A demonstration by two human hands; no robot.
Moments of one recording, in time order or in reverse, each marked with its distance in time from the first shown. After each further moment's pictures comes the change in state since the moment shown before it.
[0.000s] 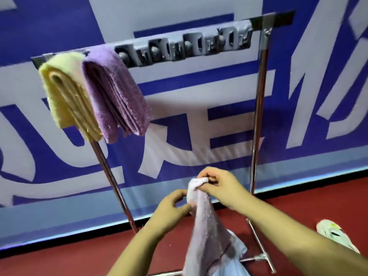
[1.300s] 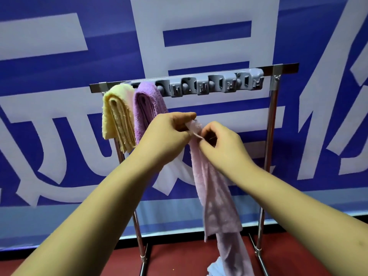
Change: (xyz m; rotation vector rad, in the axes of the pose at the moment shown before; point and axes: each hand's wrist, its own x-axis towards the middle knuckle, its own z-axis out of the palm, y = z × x) left_hand -0.068 0.209 -0.105 0.073 0.460 0.424; right_hand 0.010 -0.172 -0.024 -0.237 0.329 -0.281
